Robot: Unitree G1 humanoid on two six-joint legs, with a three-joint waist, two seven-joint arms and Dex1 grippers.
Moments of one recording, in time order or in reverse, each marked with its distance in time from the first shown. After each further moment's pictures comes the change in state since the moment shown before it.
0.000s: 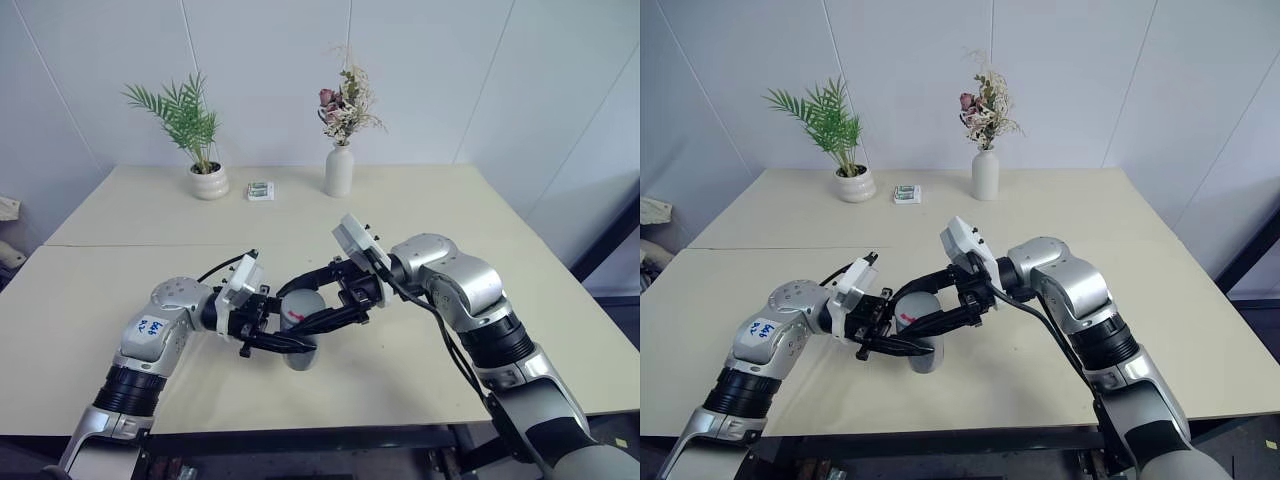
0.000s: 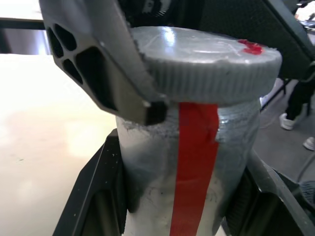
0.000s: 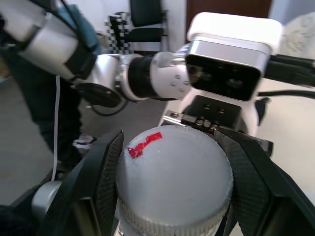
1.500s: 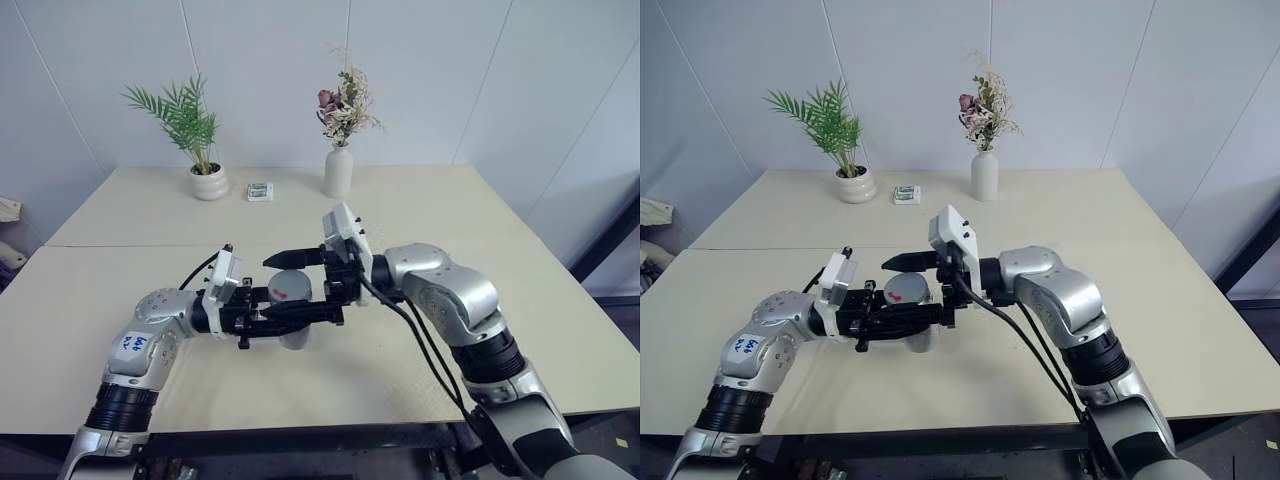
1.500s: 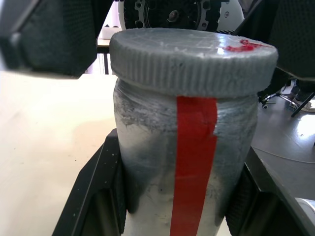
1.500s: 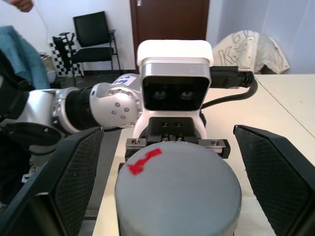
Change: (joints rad) left arm 0.088 -0.031 0.101 -0.011 -0.041 -0.066 0.172; right arm 0.069 0.093 -0.048 -0.142 0.011 0.091 -0.386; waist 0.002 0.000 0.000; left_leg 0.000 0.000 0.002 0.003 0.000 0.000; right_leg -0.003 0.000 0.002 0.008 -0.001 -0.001
